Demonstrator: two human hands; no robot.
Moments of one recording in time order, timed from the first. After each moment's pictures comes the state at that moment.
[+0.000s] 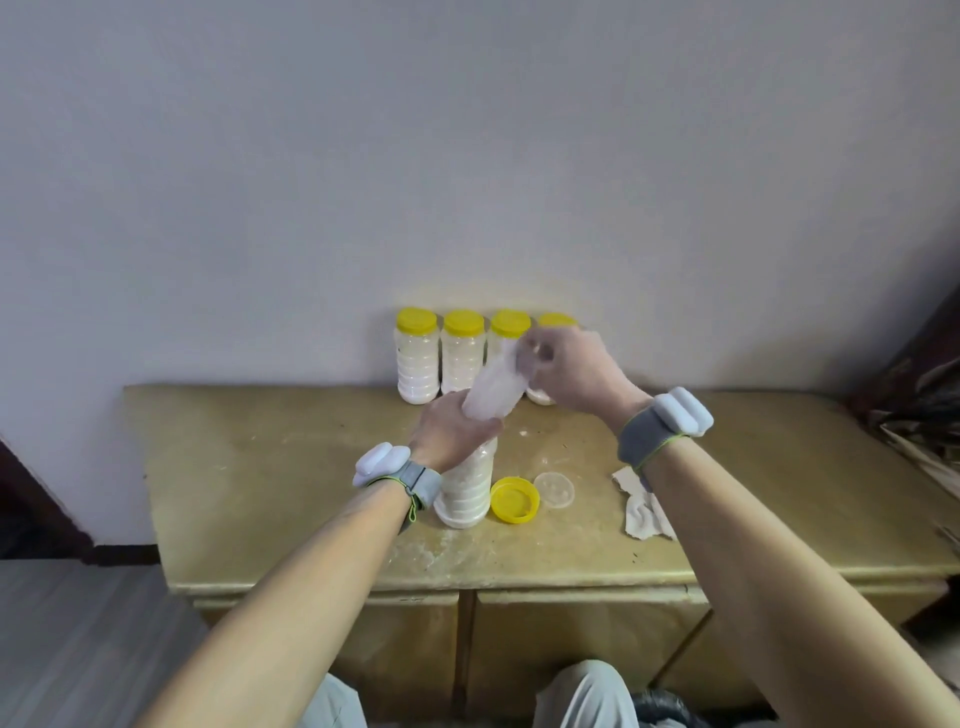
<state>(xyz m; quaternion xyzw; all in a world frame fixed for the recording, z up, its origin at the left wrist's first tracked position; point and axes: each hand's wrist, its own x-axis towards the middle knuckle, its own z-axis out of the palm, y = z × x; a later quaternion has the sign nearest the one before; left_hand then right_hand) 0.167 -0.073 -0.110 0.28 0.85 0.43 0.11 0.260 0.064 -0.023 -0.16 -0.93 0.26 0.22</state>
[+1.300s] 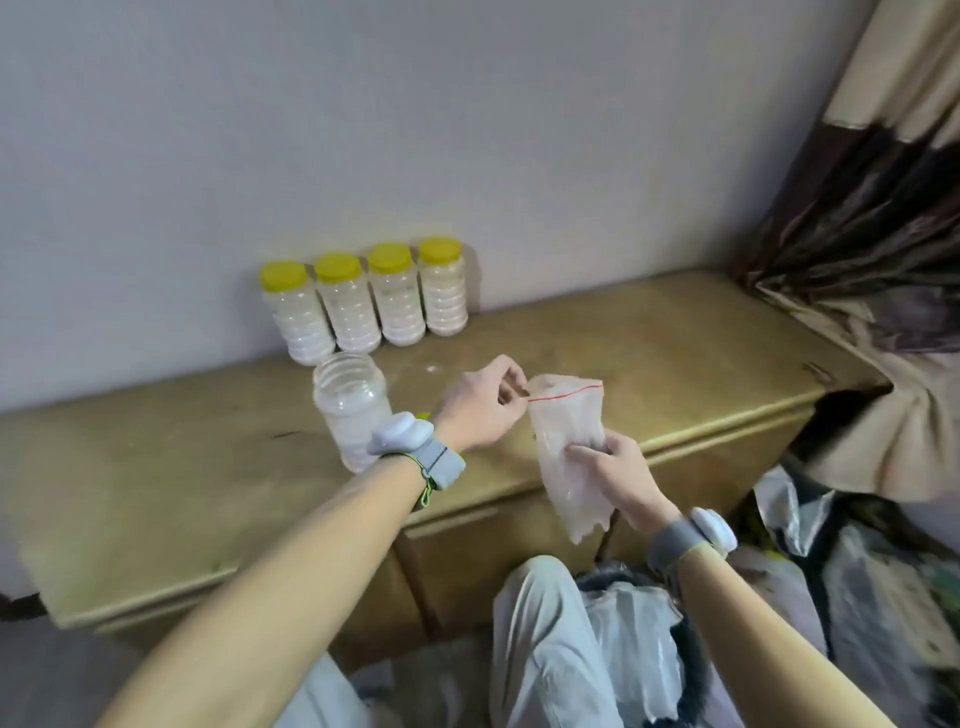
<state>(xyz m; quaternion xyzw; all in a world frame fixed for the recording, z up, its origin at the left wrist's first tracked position) 0.271 0.018 -0.148 0.50 0.79 0.32 0.15 0.444 0.124 -0.236 -0.42 -0.67 0.57 0.21</state>
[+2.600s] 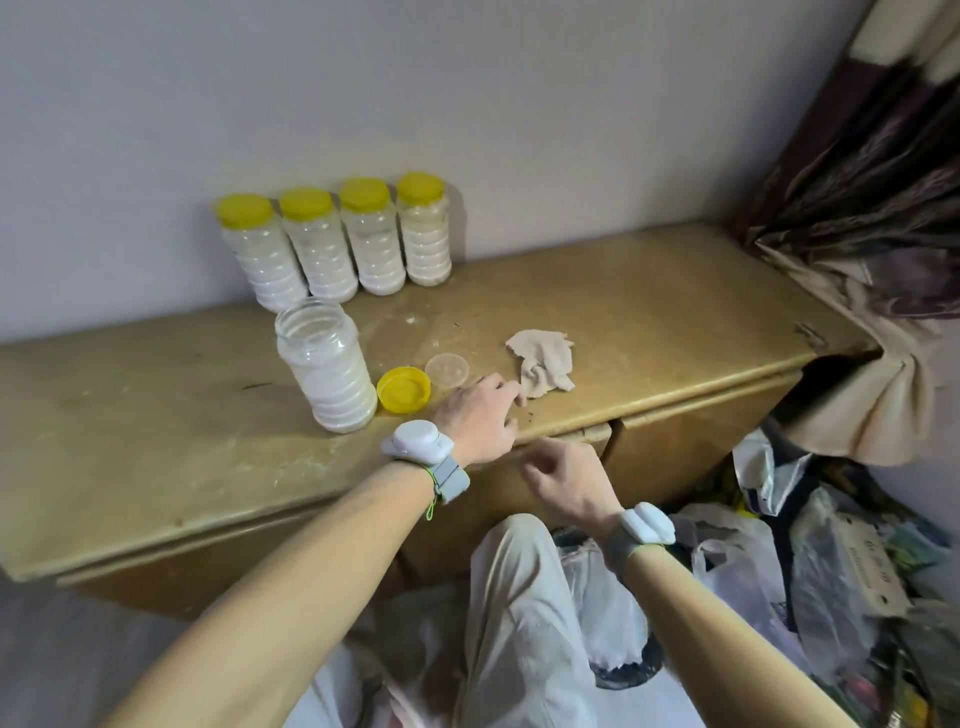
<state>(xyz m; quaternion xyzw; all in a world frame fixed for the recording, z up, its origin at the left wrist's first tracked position) 0.298 0.017 -0.208 0.57 0.81 0.12 0.09 0.448 0.086 -0.277 -0.34 -0.86 0.34 0.14</state>
